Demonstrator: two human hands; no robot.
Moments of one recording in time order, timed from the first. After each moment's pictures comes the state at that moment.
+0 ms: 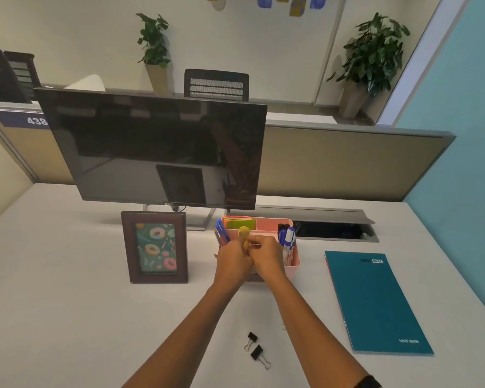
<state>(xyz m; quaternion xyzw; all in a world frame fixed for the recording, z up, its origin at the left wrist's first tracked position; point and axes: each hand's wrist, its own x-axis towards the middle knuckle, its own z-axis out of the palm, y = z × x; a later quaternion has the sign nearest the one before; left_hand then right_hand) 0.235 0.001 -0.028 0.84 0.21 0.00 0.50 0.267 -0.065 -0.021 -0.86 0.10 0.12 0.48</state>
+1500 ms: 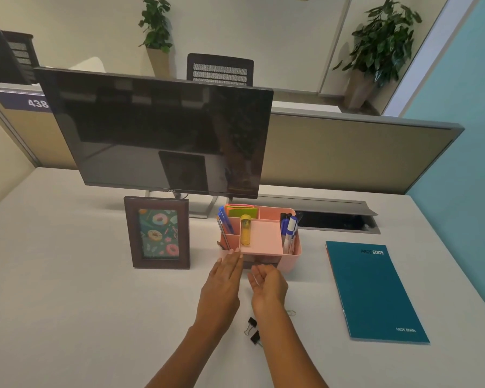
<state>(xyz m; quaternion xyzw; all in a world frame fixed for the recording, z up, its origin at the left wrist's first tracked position) 0.156 0.016 -0.089 0.98 0.01 0.09 0.20 0.208 -0.073 -0.075 -0.44 0.39 0.09 0.80</state>
